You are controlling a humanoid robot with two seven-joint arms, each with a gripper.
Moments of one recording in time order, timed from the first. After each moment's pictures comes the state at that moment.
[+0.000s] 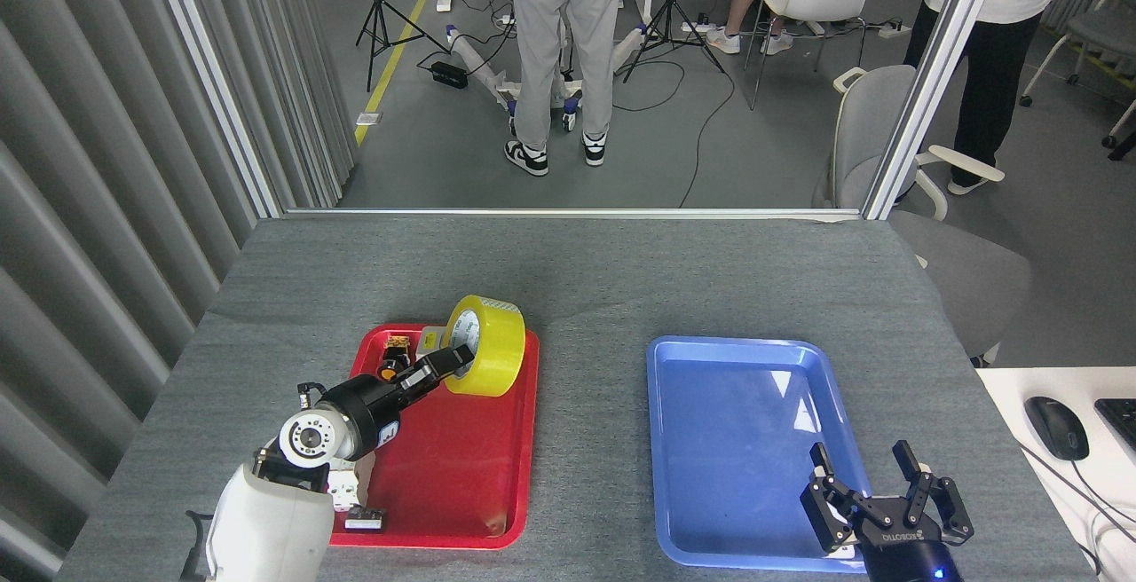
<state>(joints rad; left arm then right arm) -0.44 -0.02 0.14 -1.19 -0.55 -0.18 -0.82 0.12 -0.28 0.08 -1.54 1.17 0.00 -0.18</state>
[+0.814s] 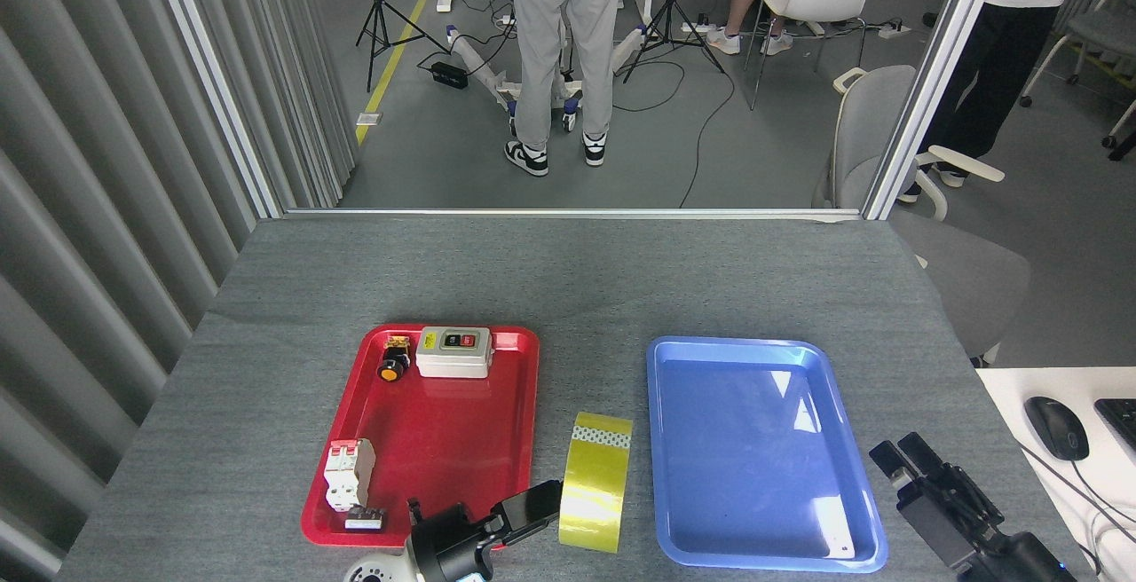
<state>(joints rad) -0.15 -0.09 -0.12 -1.29 -0.03 -0.58 -1.02 0.12 -0.69 0.20 -1.50 0.24 -0.63 -0.13</state>
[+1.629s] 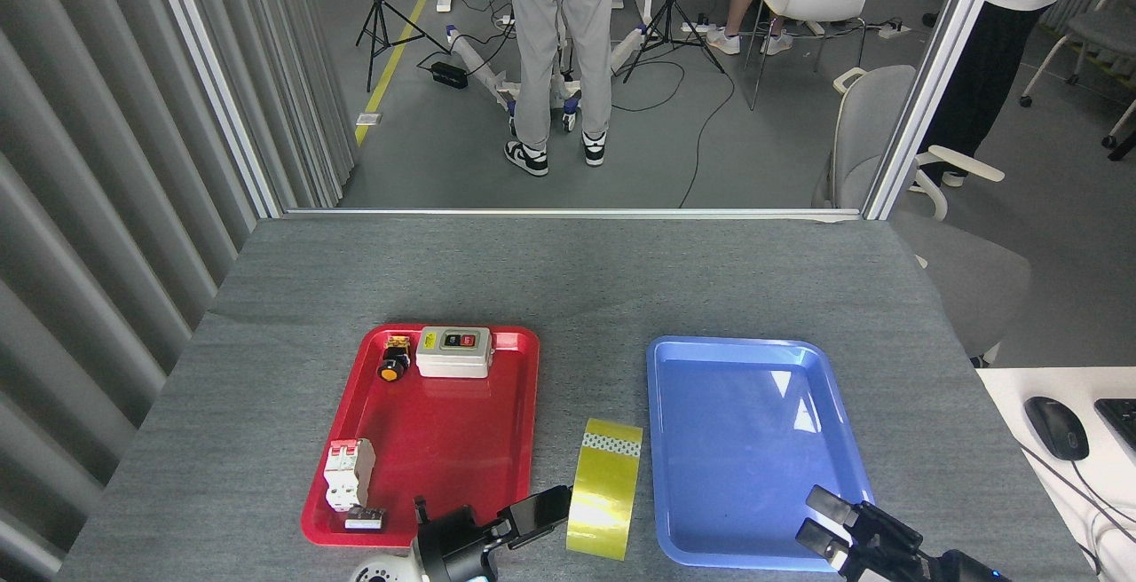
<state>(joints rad) -0.15 -0.08 -0.14 -1.29 -0.04 -0.58 -1.00 0.01 -0.77 0.47 -1.51 0.19 -0.79 0.04</state>
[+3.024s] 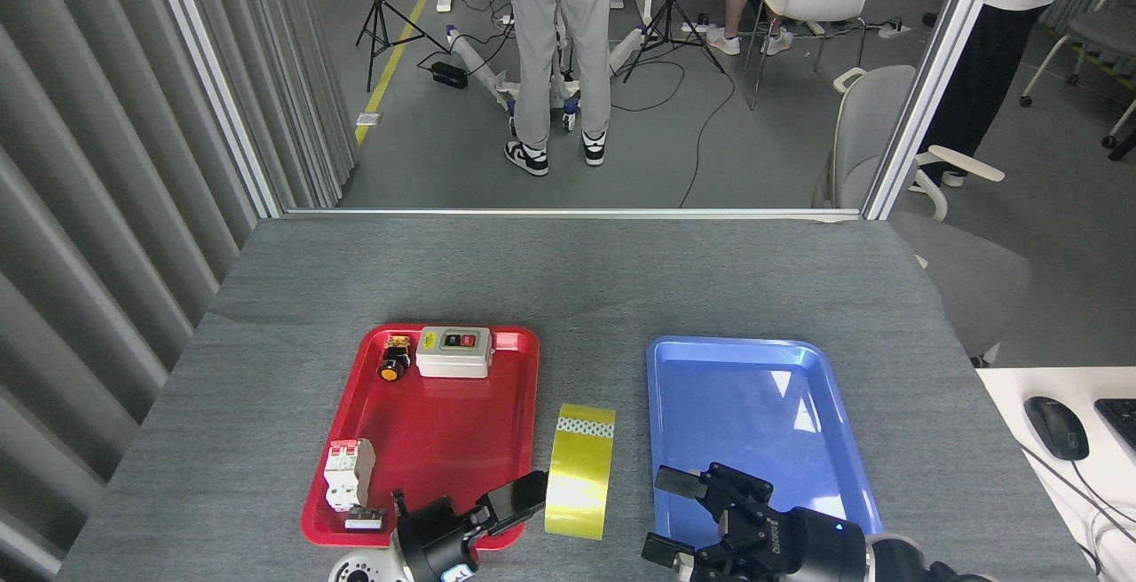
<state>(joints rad) -0.16 -0.07 -0.08 -1.29 -0.04 -0.58 -1.00 -0.14 -0.49 0.48 -1.64 0.41 -0.79 0.30</state>
